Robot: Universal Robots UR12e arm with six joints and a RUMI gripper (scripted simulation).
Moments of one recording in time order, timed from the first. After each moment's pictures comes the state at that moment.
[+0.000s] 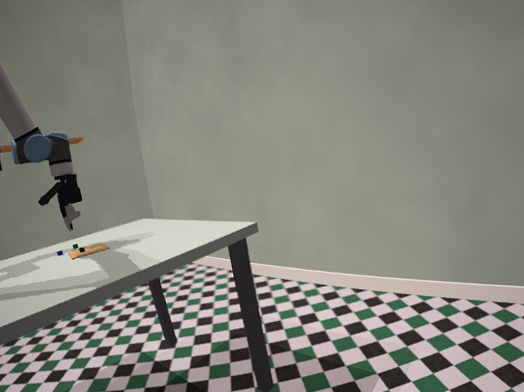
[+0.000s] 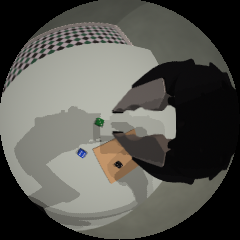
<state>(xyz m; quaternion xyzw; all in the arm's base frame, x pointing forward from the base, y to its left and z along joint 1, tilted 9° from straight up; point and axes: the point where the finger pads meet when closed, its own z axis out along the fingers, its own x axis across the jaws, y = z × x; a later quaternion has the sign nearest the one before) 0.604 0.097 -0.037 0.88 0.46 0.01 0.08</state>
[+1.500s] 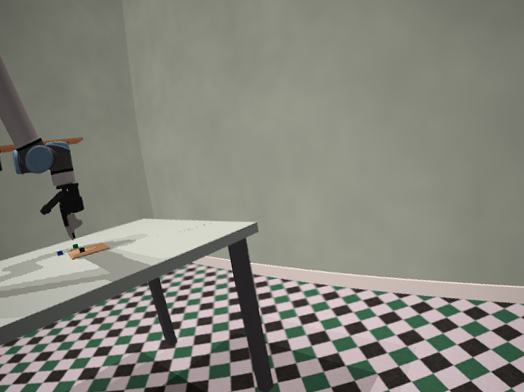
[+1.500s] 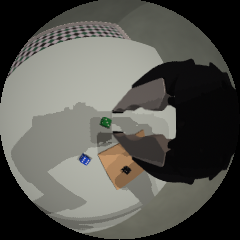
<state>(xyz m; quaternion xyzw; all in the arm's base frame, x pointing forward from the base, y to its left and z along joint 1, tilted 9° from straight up) 0.607 0.092 -0.074 0.88 0.46 0.01 0.08</state>
